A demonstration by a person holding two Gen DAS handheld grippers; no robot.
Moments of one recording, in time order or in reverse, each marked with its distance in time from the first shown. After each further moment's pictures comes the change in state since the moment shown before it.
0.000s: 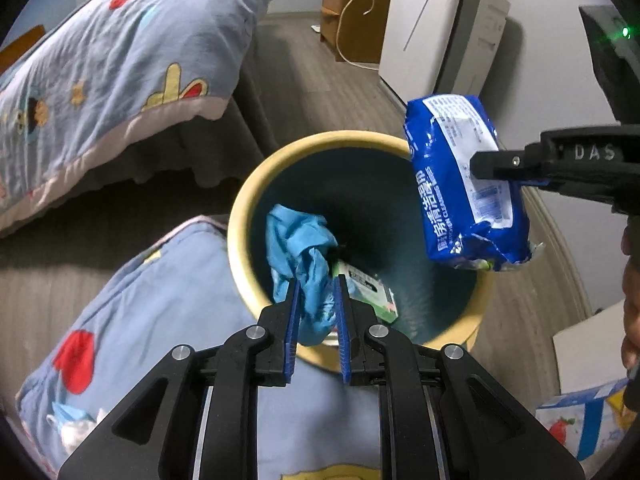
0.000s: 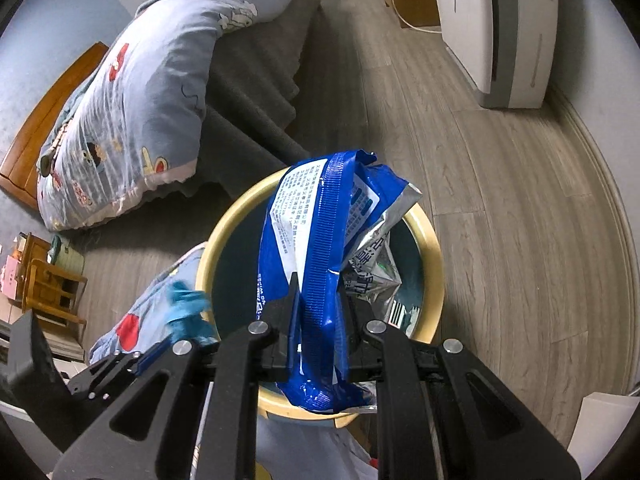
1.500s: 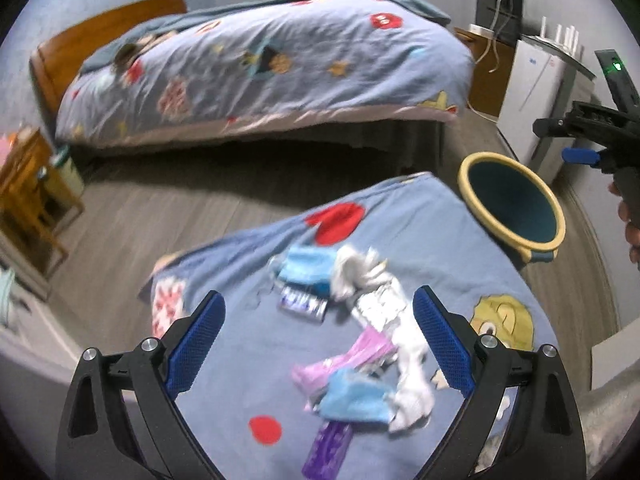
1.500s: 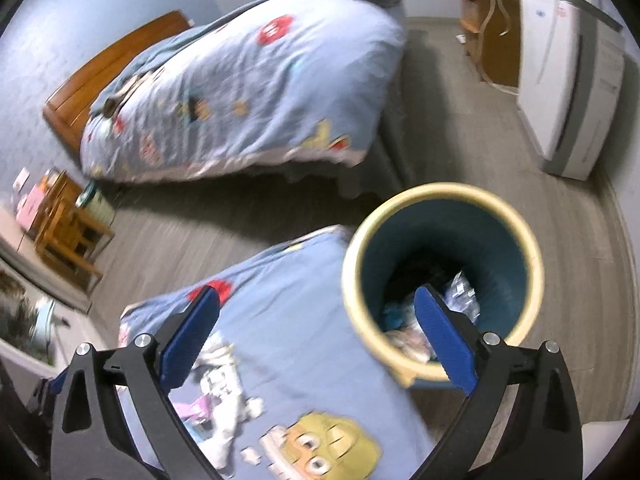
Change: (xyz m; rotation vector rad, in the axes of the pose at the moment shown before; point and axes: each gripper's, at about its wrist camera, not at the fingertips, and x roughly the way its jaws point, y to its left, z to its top) left arm -0.219 0.181 -0.183 -0.289 -0.093 0.297; right arm -0.047 0.179 -0.073 -0.265 -0.037 0.080
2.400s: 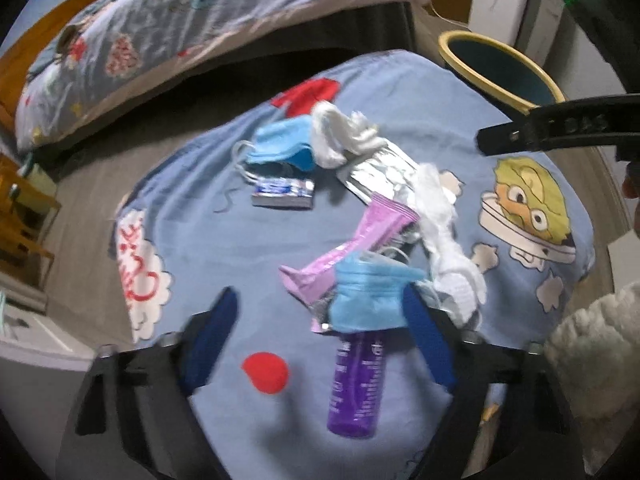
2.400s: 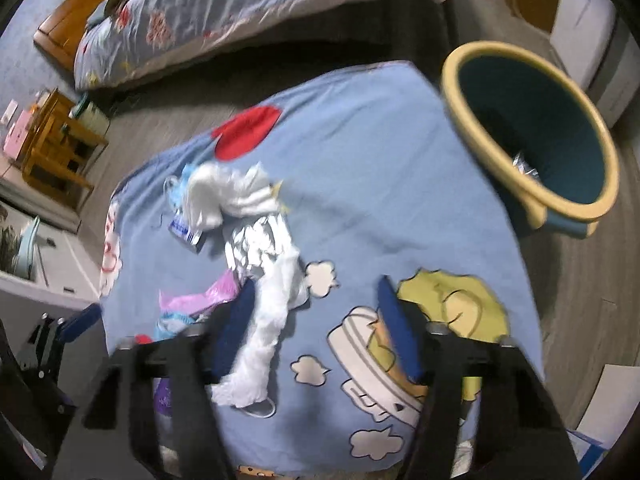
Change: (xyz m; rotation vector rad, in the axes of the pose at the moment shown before) left arm 0.057 -0.011 -0.072 0.208 0.257 -0.056; right arm 0.084 0.079 -0.132 -0.053 0.314 -0.021
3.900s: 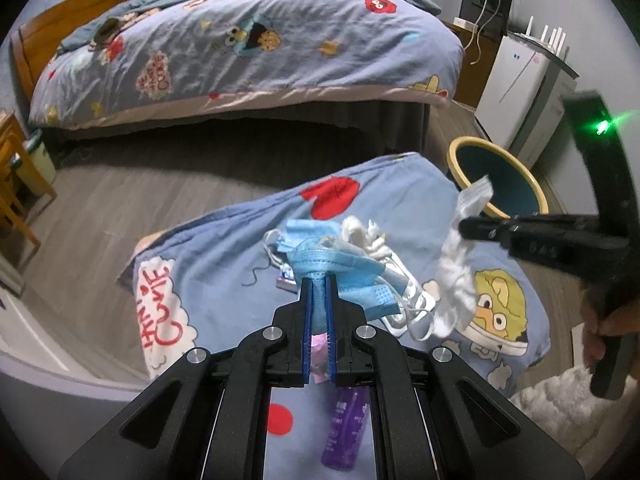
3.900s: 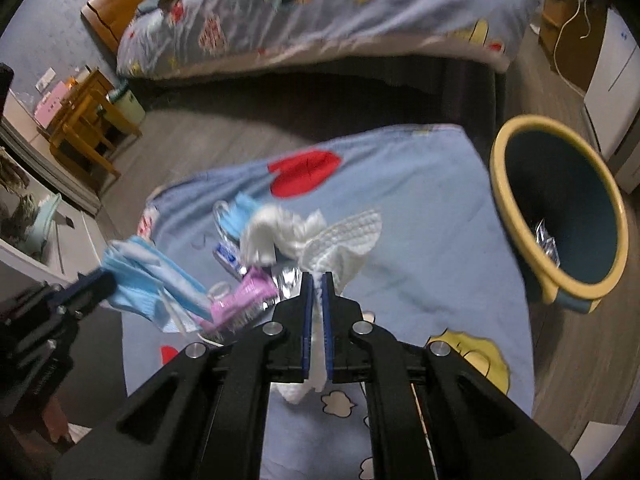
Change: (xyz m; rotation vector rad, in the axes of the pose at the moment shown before) left arm -0.061 0.048 0.036 -0.179 -0.229 -0.062; right arm -0.043 0.033 0.030 -0.143 -0.143 0.034
